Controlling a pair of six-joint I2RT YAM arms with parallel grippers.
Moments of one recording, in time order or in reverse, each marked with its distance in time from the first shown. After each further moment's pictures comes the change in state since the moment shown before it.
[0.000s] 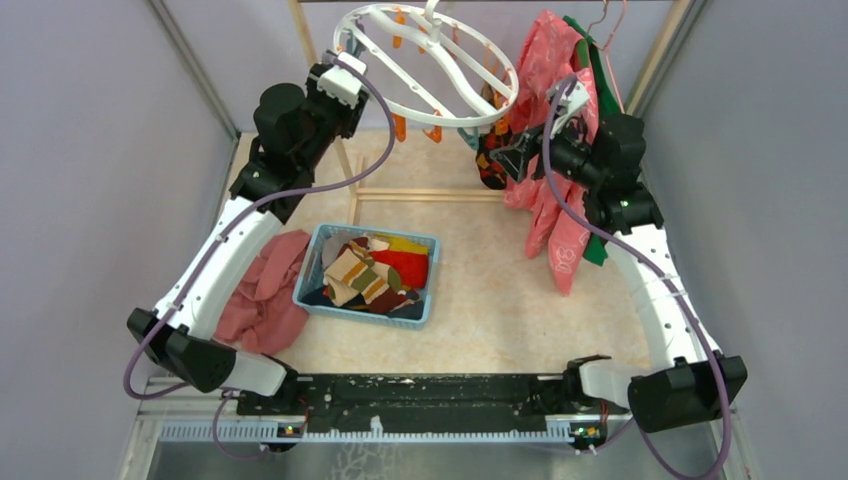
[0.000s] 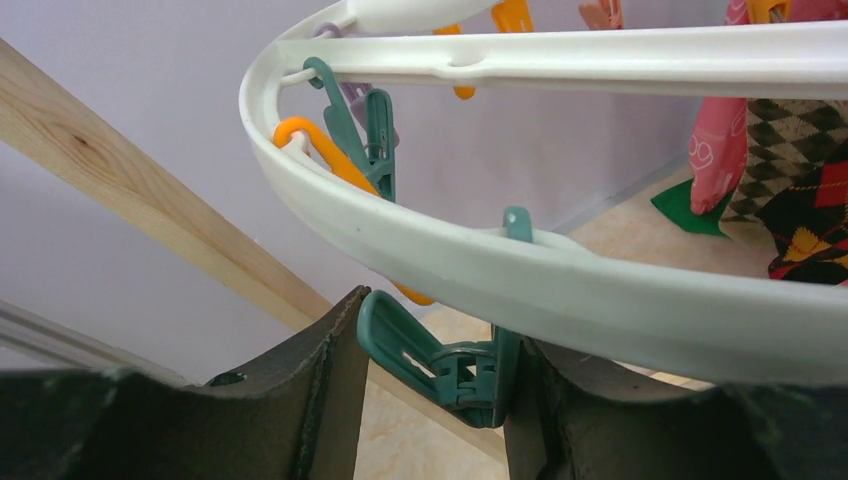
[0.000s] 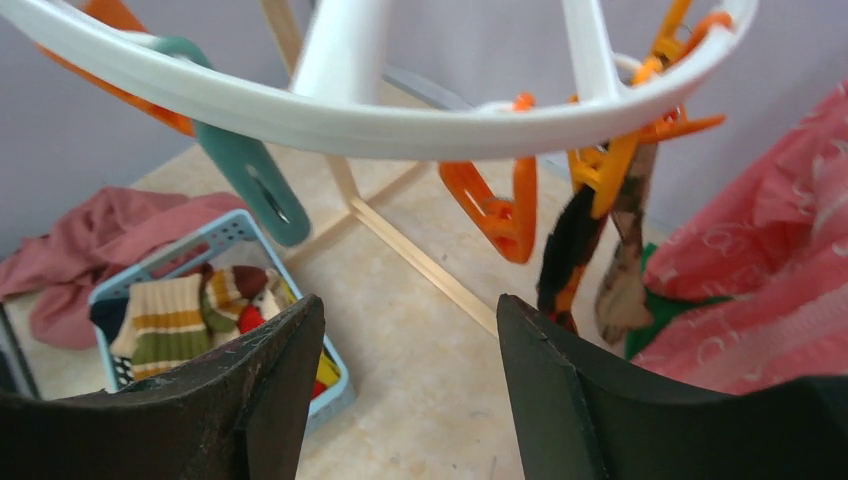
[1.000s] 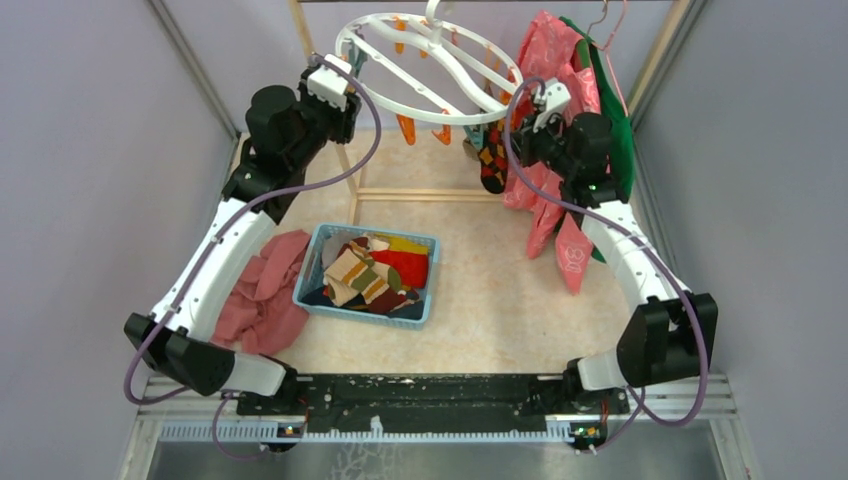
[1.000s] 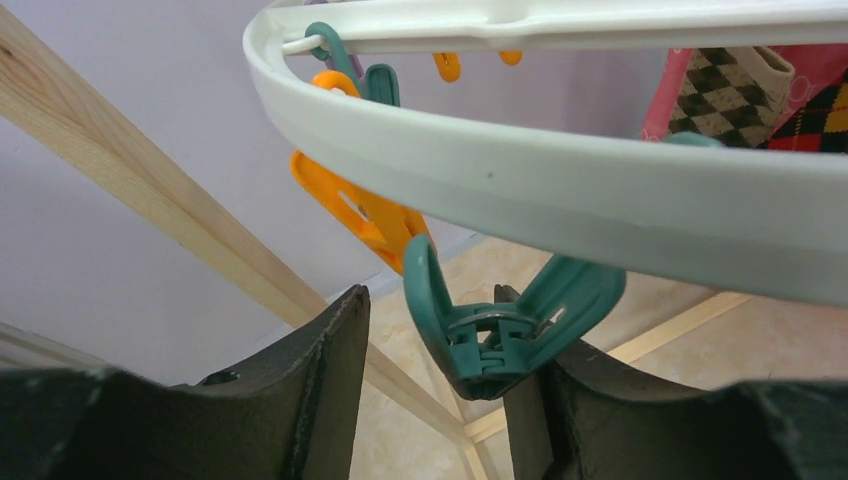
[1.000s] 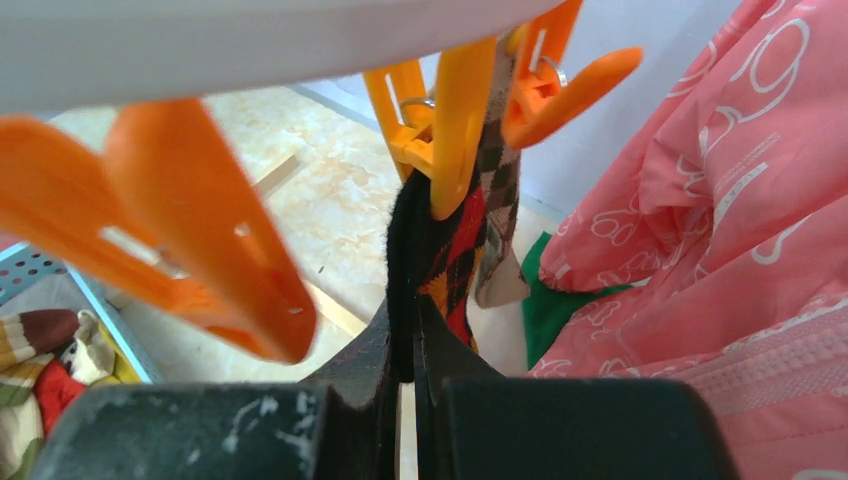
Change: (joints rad) left arm 0.061 -0.019 -0.044 -0.021 0.113 -0.111; right arm 0.000 0.212 -0.079 0.269 0.225 -0.107
